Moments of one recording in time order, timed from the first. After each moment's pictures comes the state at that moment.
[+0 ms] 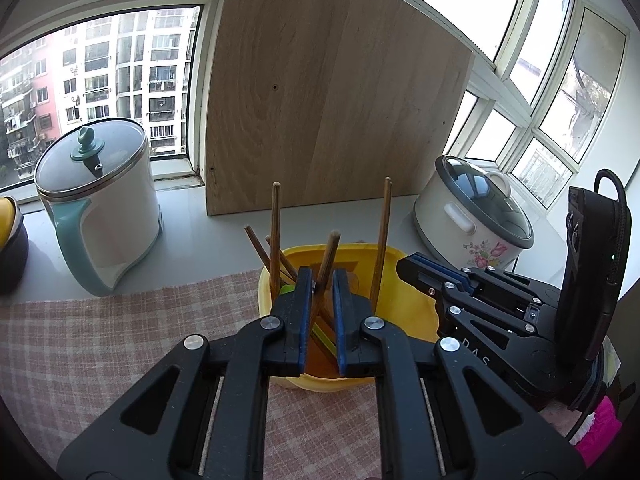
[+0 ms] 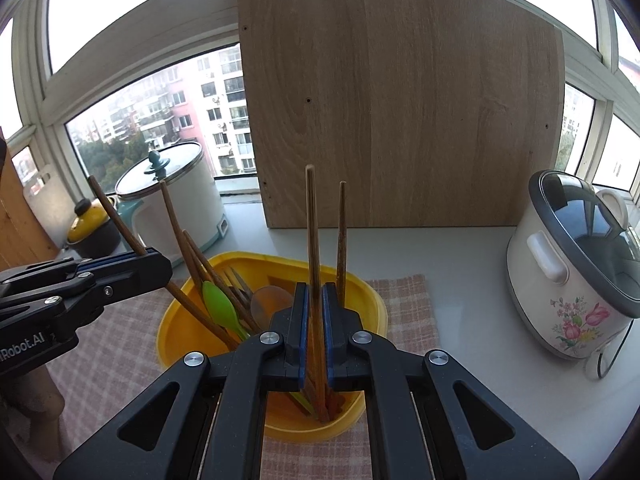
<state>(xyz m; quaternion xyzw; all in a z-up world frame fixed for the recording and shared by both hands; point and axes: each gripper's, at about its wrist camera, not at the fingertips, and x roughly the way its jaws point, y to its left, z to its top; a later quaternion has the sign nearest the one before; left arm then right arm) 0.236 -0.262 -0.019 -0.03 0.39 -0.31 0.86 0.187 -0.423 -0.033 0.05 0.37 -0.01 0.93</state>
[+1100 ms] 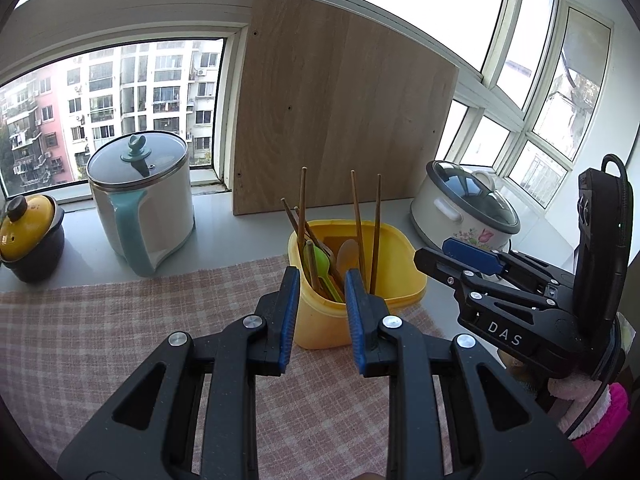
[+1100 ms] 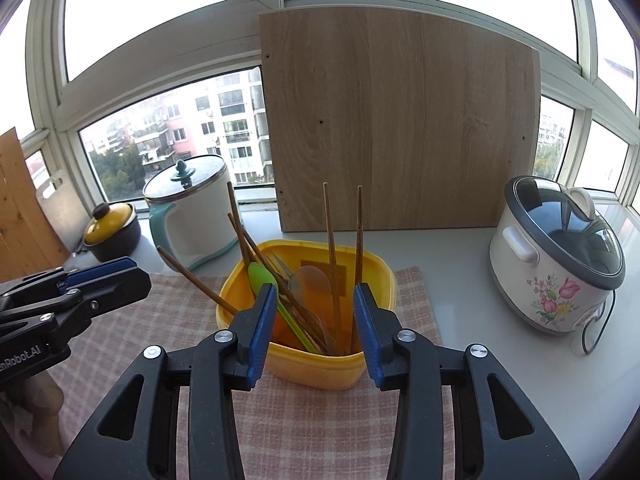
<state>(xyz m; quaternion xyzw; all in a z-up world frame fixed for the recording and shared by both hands) 0.174 -0.210 0.004 -0.02 0.36 -0.31 0.88 0.129 -0.389 -0.006 0.05 0.34 -0.02 0.94</state>
